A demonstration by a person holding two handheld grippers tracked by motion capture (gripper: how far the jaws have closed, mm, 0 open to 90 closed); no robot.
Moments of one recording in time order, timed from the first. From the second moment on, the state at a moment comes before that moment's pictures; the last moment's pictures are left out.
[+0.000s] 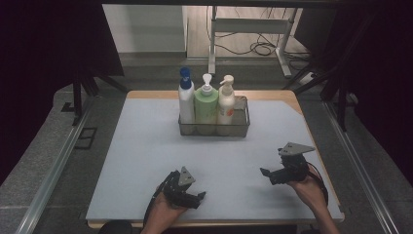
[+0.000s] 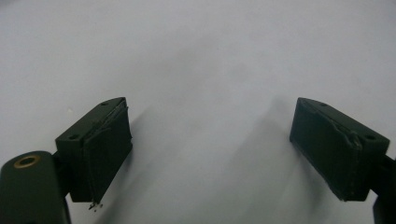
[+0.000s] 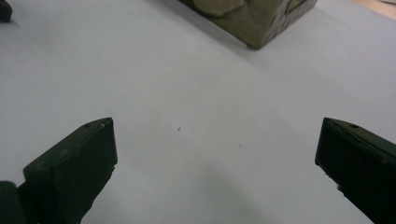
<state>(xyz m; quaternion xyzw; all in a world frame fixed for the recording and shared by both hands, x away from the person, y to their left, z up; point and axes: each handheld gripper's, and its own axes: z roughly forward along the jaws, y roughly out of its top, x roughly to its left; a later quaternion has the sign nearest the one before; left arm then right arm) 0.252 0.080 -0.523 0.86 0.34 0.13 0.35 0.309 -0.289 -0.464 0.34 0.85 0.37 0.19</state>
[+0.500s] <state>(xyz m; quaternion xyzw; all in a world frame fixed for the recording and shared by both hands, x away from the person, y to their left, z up) 0.252 0.080 -0.523 0.86 0.34 0.13 0.35 0.288 -0.300 -0.508 0.36 0.85 0.36 0.16</state>
